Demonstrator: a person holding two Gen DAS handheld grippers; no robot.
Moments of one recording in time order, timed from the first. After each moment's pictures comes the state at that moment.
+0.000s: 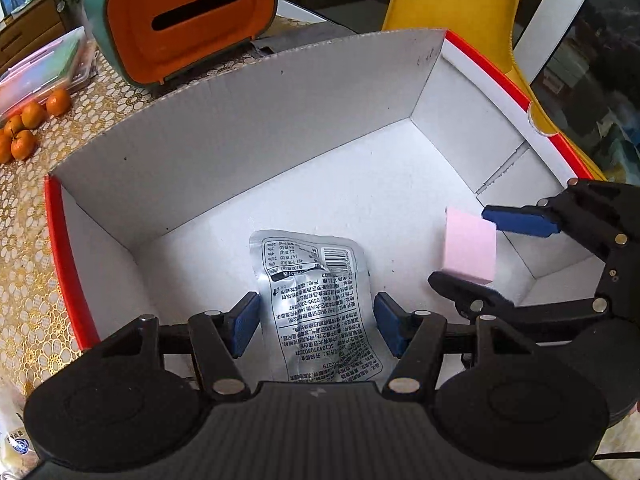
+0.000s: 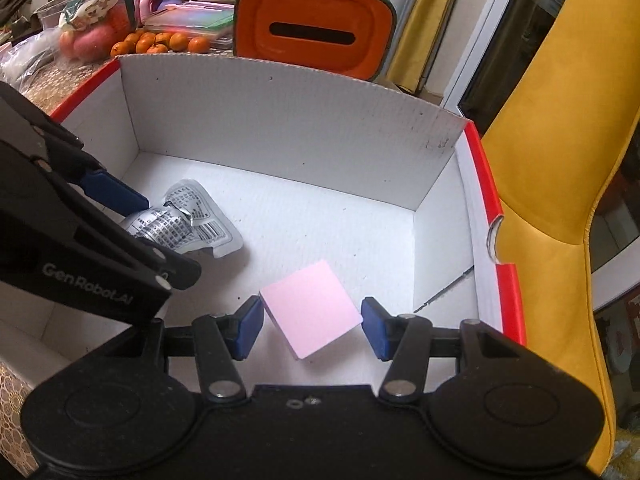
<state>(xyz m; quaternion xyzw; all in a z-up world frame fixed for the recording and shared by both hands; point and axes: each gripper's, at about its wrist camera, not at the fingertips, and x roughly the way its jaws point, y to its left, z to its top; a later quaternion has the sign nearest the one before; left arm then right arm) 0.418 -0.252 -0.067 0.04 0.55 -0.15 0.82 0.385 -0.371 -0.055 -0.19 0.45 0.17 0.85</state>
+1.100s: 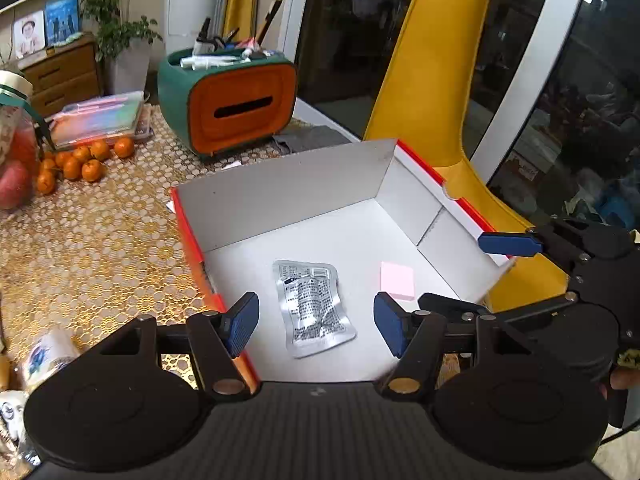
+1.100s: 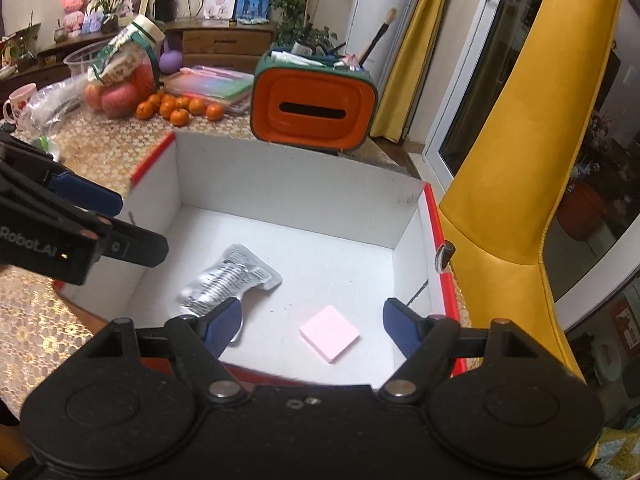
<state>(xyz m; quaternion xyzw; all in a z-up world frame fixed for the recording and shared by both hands) 0.308 -0.199 0.025 -0.03 0.42 -0.15 0.89 0.320 -0.369 0.013 -0.16 0.38 0.17 0.90</state>
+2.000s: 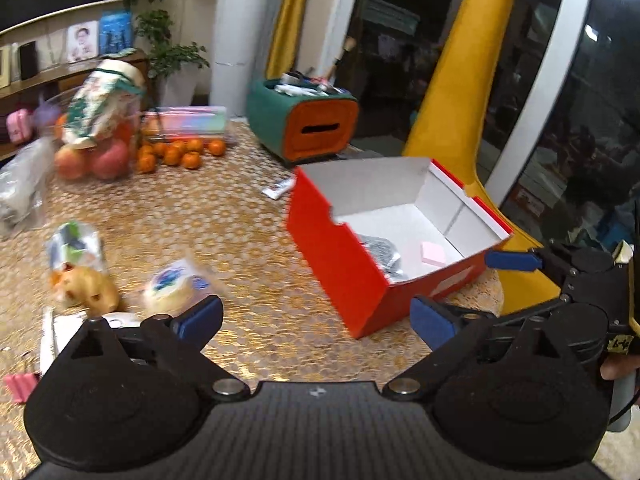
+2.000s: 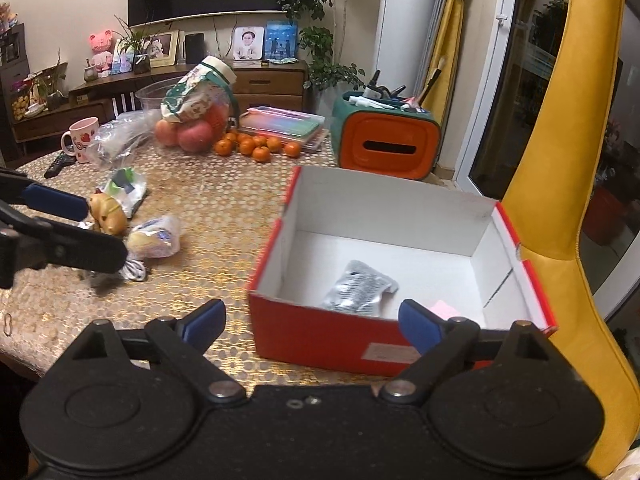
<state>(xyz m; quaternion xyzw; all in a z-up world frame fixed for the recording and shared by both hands) 0.174 -0.071 0.051 -0.06 0.36 -0.12 0.92 0.223 -0.289 0.032 -0.11 0.34 0.21 0.91</state>
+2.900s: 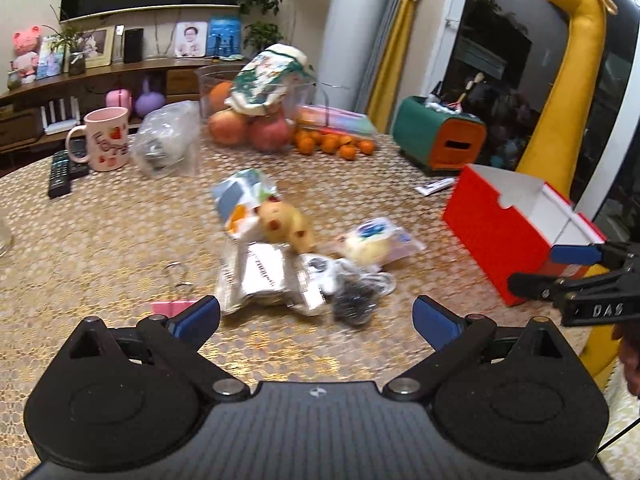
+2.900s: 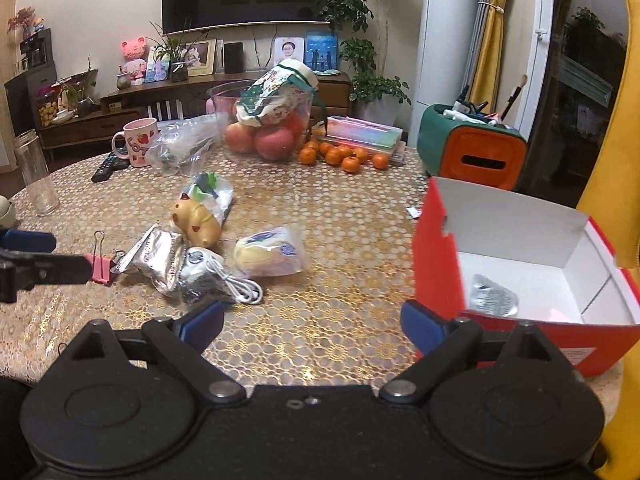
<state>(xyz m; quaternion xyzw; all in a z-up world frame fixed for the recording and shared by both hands) 0.094 0.090 -0.011 -0.09 0.33 0.00 0.94 0.188 -0.166 0.006 -0.10 0.32 0.24 0.91</state>
